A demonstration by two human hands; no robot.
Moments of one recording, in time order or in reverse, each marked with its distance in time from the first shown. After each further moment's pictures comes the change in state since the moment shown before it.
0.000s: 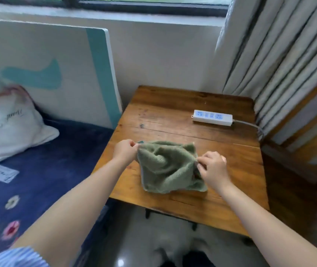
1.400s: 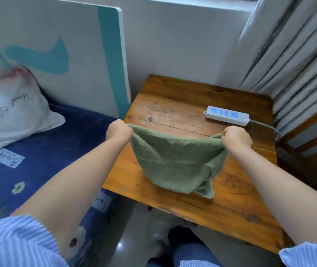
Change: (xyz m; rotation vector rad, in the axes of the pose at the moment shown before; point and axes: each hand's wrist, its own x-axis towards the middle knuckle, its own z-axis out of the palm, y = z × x) left_hand 0.064 -0.026 -0.018 0.167 0.103 -0.311; right_hand 0.103 0.006 0.005 -0.351 -0.201 0.517
